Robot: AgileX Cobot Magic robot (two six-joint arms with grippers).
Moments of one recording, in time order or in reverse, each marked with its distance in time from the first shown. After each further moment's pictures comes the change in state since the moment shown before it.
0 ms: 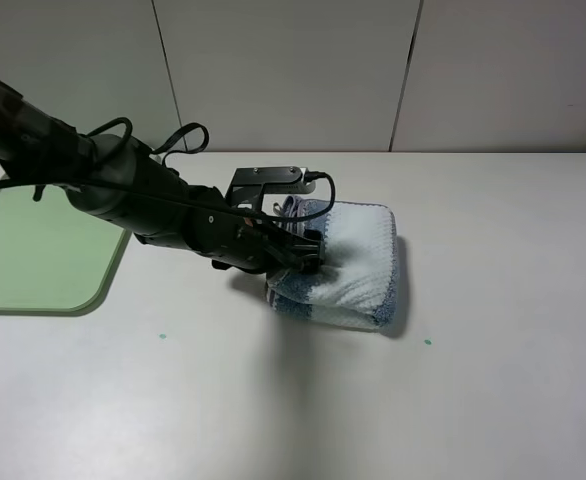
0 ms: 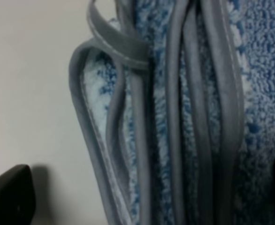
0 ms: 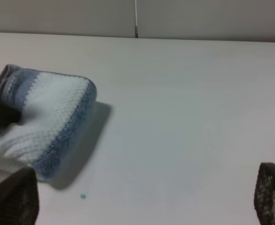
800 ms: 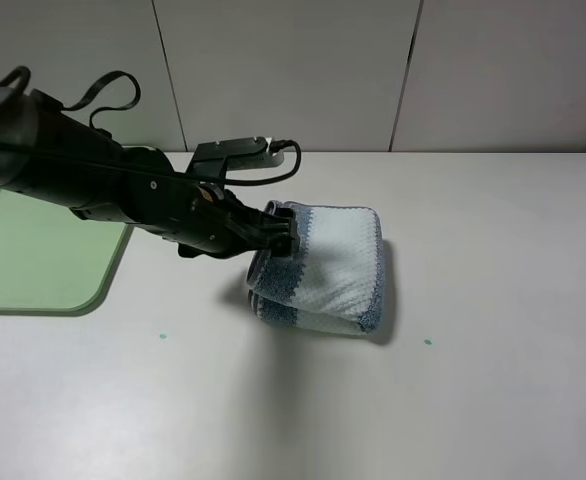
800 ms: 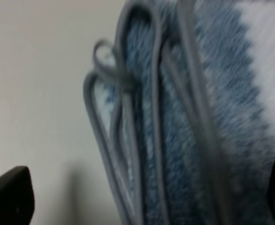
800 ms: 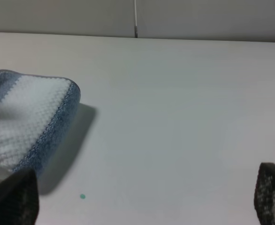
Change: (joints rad) left arm 0.057 -0.203 0.124 0.008 0.099 -0.004; right arm 0.000 0.000 0.000 -0.002 0.000 0.000
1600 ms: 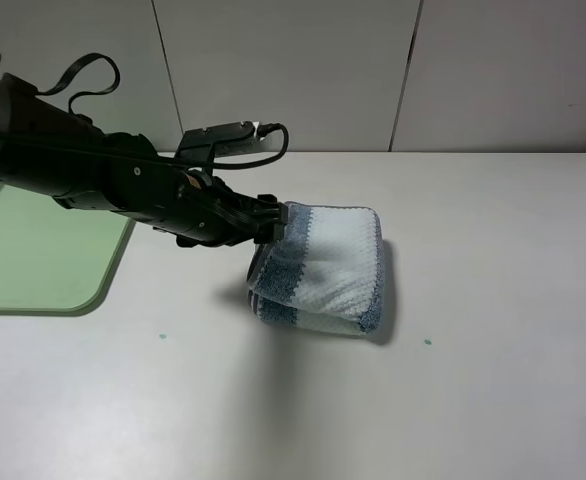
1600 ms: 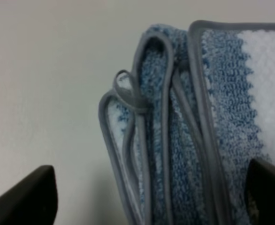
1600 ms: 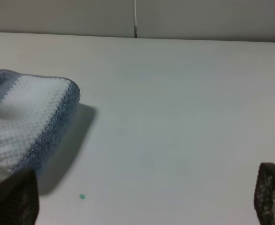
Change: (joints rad) left arm 0.029 -0.059 0.007 0.019 0.005 -0.003; right arm 0.000 0.000 0.000 0.000 0.000 0.000
